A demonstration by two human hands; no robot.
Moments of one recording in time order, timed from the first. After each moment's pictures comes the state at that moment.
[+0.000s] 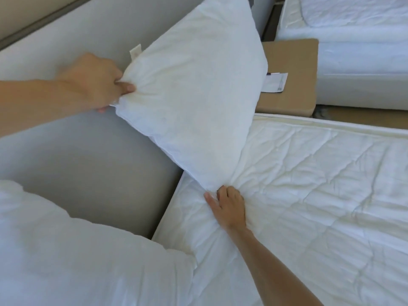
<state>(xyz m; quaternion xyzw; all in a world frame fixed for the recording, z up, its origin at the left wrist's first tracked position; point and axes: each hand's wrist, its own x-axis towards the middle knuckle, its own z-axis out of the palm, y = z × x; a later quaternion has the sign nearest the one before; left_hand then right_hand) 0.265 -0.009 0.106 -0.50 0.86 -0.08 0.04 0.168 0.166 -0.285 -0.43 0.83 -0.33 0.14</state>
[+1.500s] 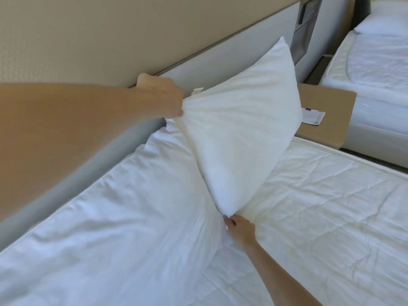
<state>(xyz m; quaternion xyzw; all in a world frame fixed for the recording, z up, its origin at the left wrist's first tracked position) 0.398 0.118 0.167 -0.56 0.78 -0.21 0.18 0.275 0.269 -0.208 -0.49 0.79 -0.16 0.33</state>
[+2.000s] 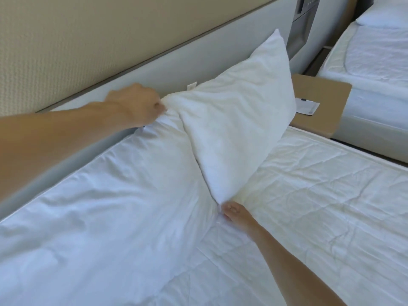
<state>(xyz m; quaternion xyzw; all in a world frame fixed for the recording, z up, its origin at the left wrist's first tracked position) 0.457 0.167 0.151 -0.58 0.81 -0.07 0.06 0.253 0.306 -0.201 -0.39 0.68 -0.31 0.53</state>
